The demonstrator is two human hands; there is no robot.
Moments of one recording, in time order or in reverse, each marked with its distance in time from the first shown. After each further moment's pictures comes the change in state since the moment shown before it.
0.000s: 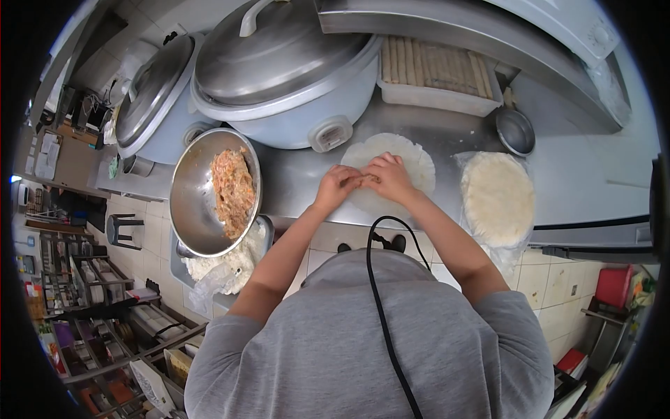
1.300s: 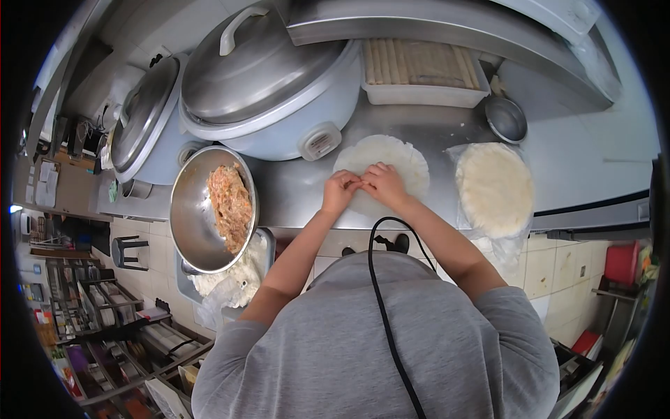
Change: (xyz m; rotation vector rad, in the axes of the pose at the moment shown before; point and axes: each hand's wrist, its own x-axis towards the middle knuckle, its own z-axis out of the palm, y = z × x) left_hand 0.008 0.001 0.026 -0.091 0.004 -0.171; right_hand -0.015 0.017 0.026 -0.061 -0.013 0.002
